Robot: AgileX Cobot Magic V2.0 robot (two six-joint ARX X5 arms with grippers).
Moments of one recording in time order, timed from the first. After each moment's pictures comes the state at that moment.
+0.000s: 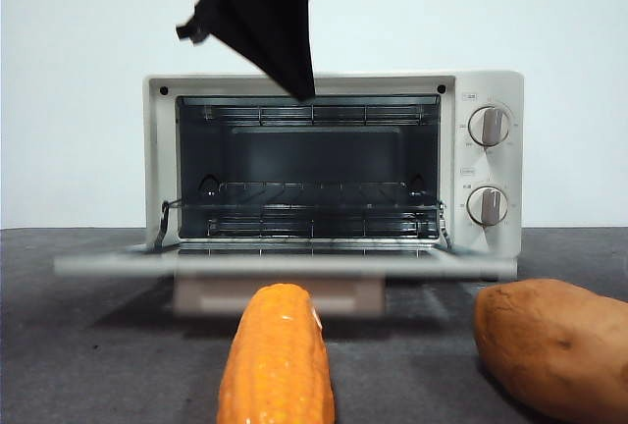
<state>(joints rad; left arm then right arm) -0.74 1.64 1.54 -0.98 0.22 0.04 1.11 1.04 1.63 -1.34 0.40 0.14</state>
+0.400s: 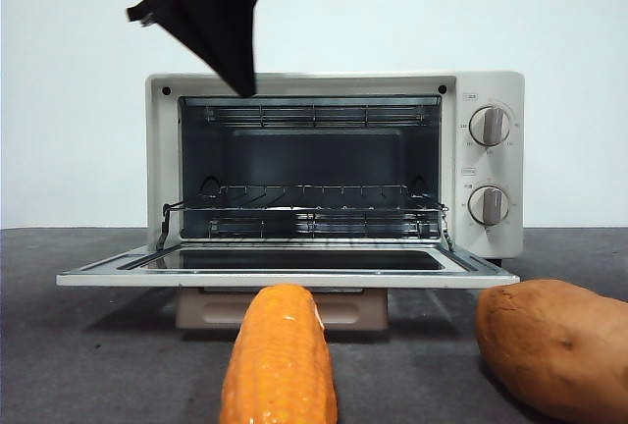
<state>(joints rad) -0.63 1.60 1.52 -0.97 0.11 0.04 1.11 1.12 1.63 -1.34 0.39 0.13</state>
